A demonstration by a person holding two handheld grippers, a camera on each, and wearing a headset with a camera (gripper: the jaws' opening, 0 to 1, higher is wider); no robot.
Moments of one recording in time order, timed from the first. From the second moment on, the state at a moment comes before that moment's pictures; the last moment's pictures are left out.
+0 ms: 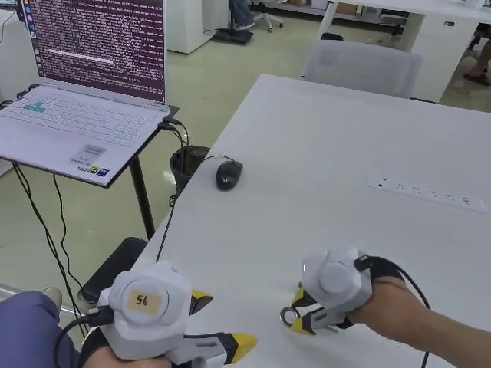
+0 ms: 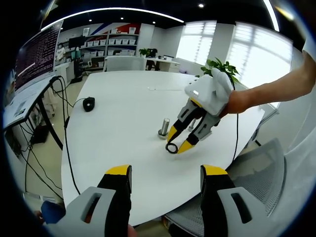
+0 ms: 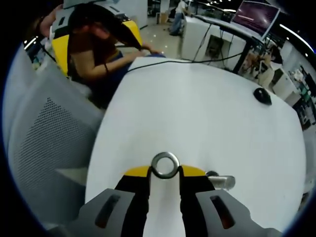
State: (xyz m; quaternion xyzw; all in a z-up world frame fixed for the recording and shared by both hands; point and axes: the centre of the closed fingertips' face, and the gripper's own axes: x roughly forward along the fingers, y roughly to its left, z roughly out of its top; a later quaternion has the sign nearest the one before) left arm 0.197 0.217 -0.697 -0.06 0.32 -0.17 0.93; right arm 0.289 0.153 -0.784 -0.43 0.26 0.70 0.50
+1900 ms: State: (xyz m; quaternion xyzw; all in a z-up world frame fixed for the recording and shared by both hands) left arm 0.202 0.209 -0.695 -0.05 0.32 -0.18 0.93; right arm 0.357 0.149 -0.782 -0.39 0.31 0.64 0.59
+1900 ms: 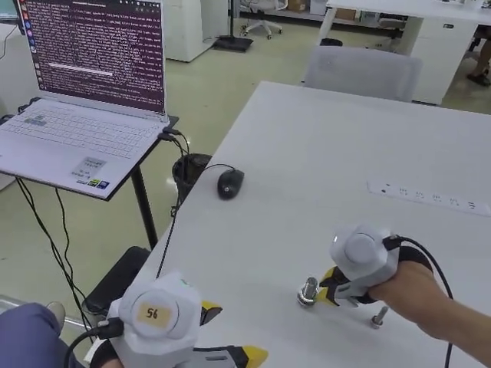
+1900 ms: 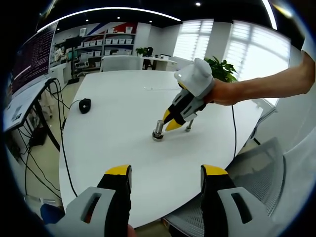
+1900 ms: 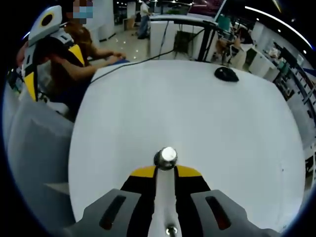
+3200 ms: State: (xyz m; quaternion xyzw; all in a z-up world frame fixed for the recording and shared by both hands) left arm 0.209 0.176 -0.724 -0.04 0.34 -0.23 0.91; right arm 0.270 0.020 -0.809 -0.20 0.38 0.54 0.73
